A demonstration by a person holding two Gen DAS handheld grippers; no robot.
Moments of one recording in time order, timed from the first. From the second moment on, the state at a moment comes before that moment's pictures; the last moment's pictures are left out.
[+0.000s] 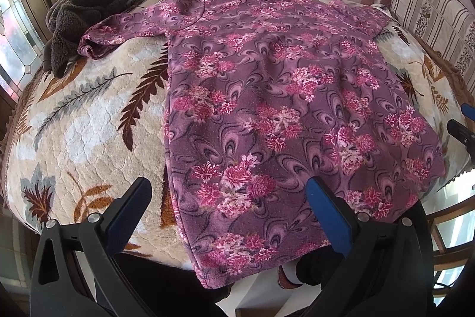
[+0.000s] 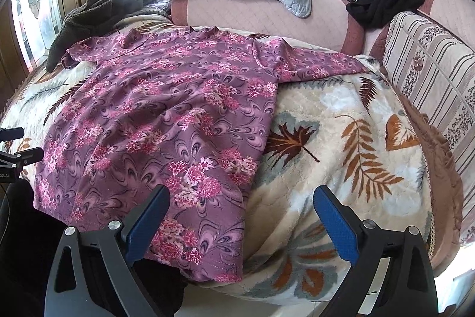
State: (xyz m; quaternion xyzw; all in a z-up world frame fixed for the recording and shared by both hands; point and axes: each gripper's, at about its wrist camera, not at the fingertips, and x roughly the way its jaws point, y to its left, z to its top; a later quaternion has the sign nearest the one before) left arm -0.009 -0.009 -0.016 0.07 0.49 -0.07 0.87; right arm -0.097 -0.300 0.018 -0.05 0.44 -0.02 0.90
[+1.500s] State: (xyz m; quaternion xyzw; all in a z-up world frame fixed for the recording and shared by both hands) left arm 0.003 0.047 -0.046 -0.05 0.61 -0.10 0.79; right arm -0.113 -0.342 -0.002 0.14 0.46 0.09 0.87
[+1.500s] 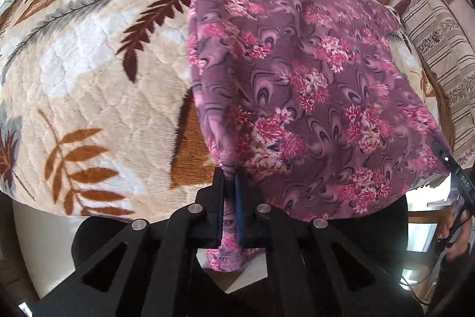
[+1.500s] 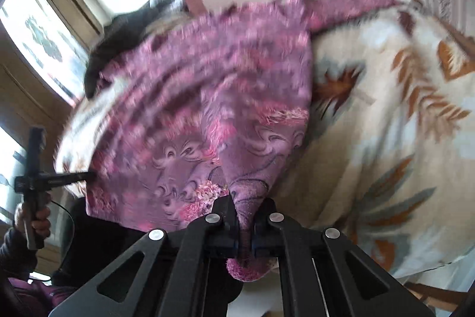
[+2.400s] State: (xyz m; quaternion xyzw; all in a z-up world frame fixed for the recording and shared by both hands) left arm 0.165 -0.022 -0.006 -0.04 0.53 -0.12 0.84; right arm 0.078 -0.561 0.016 0.30 0.38 -0.16 0.86
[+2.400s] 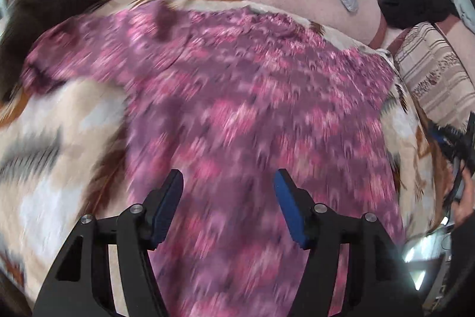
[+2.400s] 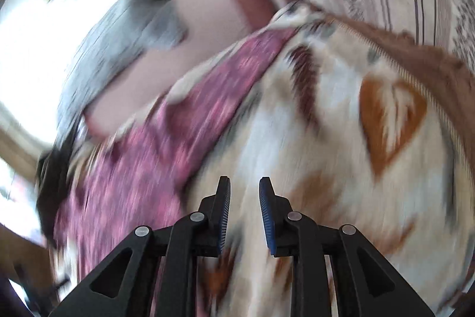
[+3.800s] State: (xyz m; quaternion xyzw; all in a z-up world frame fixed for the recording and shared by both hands) left arm 0.290 -0.084 -0.069 0.01 0.50 -0.13 0.86; right arm 0.178 -0.740 -0.061 0.46 0.23 -0.32 0.80
